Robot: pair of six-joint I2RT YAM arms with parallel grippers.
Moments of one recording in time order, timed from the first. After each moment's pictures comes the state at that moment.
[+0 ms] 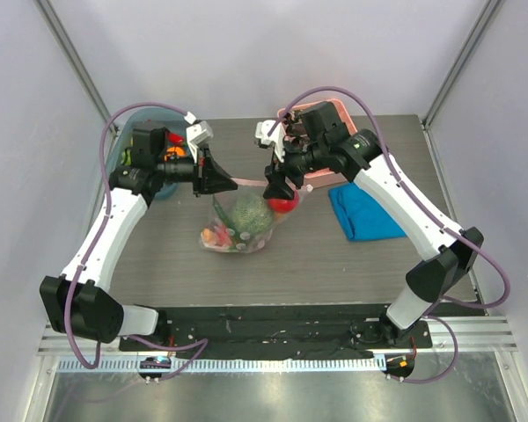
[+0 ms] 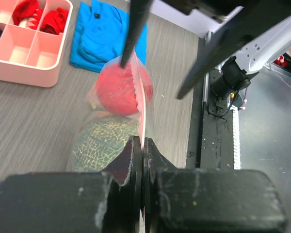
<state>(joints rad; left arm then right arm) -0.21 1.34 1.31 -0.50 1.16 0.18 0.62 1.62 1.82 -0.90 -0.64 -0.52</state>
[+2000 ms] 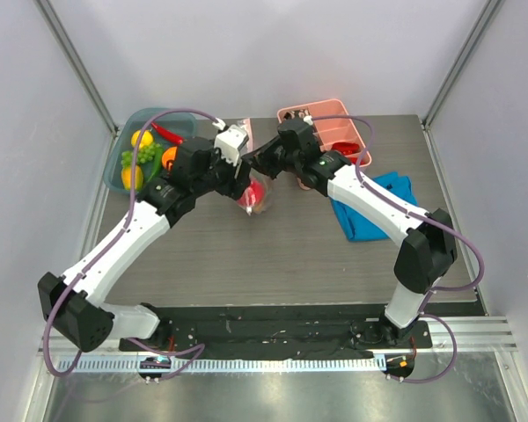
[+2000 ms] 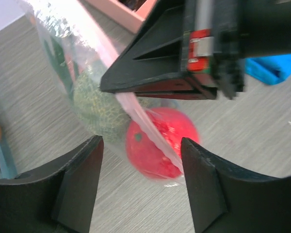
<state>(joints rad) -0.57 1.29 1.28 -0.44 0.09 0.06 0.68 1.73 1.58 -0.32 -0.04 1.41</state>
